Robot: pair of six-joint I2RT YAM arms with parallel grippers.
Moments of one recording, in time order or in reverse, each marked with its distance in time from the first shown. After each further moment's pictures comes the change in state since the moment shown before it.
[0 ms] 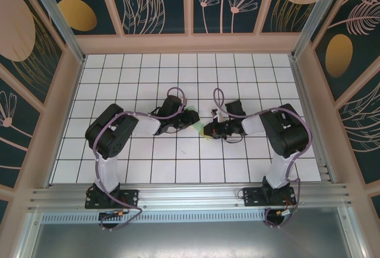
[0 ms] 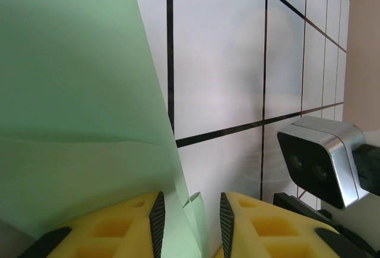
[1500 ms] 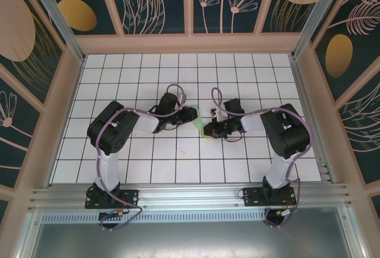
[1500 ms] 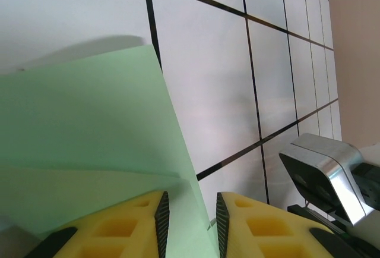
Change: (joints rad) left arm 0.061 0.048 0.009 0.095 0.046 0.131; right arm 0.008 -0.011 0.055 -0.145 0.048 -0.087
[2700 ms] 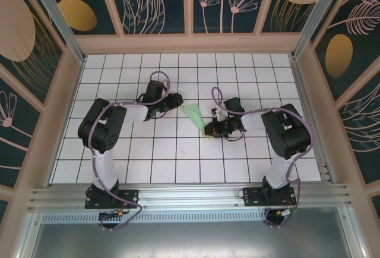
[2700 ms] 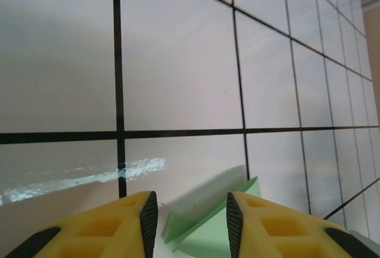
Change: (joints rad) left arm 0.158 -0.063 0.090 -0.175 -0.100 0.106; right arm -0.002 -0.008 0.022 -0.062 0.023 -0.015
